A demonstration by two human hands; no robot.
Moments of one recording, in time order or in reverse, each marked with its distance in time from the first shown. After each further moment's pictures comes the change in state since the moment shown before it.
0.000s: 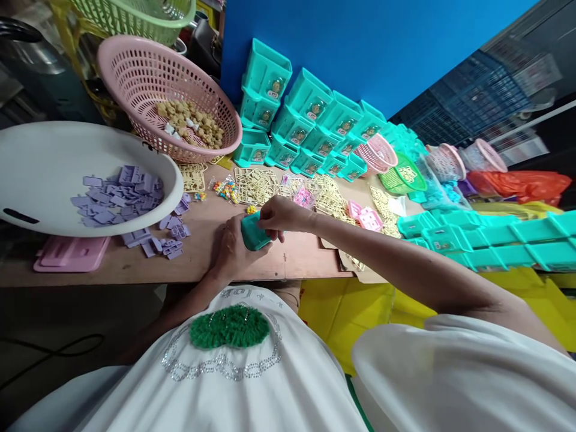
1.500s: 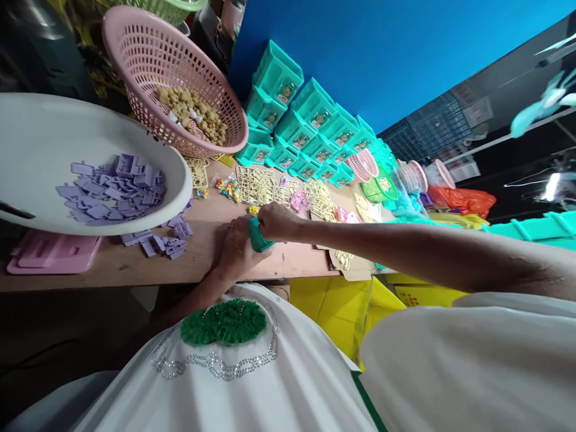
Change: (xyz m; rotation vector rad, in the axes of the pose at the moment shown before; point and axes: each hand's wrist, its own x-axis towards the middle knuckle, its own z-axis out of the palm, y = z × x) left_hand 0.000 -0.006 0.004 0.005 -0.004 0.141; right_hand 0.009 -0.046 0.030 -0.835 0.143 0.073
